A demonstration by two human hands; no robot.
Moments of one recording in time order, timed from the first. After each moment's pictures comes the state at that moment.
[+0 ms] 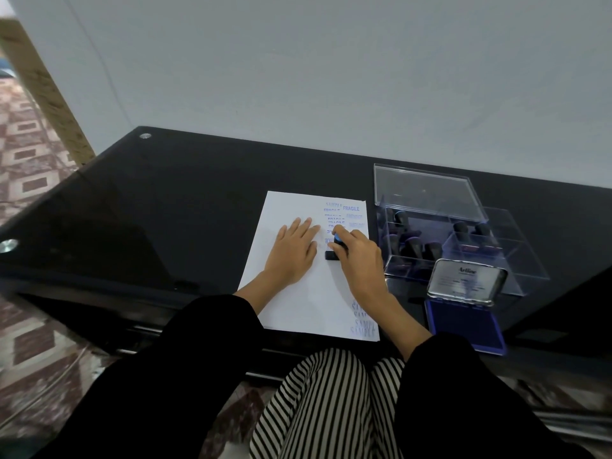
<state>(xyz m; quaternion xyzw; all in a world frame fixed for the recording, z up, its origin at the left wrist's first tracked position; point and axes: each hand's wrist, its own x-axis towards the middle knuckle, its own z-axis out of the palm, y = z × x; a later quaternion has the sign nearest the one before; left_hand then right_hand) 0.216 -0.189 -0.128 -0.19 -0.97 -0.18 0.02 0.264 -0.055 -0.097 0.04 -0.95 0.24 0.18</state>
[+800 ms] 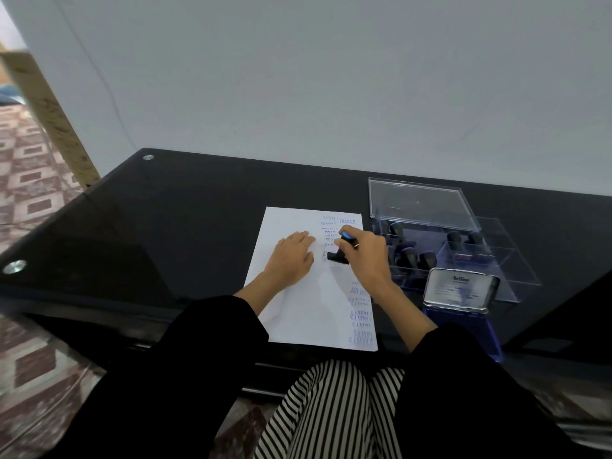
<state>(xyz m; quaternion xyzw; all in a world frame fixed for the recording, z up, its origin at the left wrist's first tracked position) 0.209 -0.190 -0.106 -0.19 -0.96 -0.18 -0.01 0.250 -0.042 -0.071 -0.02 -0.92 0.36 0.16</state>
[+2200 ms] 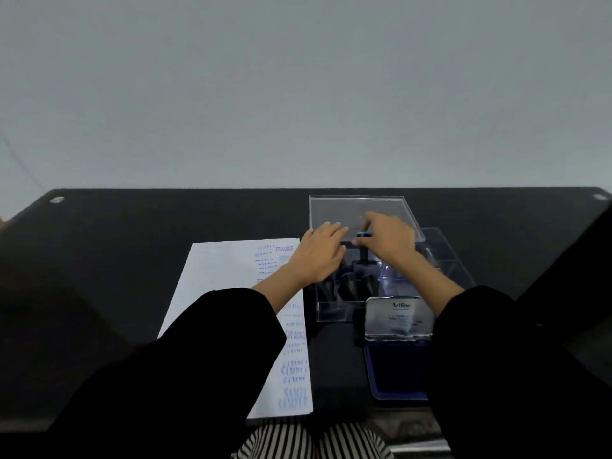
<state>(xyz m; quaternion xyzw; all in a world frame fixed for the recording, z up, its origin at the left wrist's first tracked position) 0.164 -0.028 -0.068 -0.35 -0.93 -0.14 0.00 0.200 0.112 -0.031 -0.13 -0.98 0.12 0.06</state>
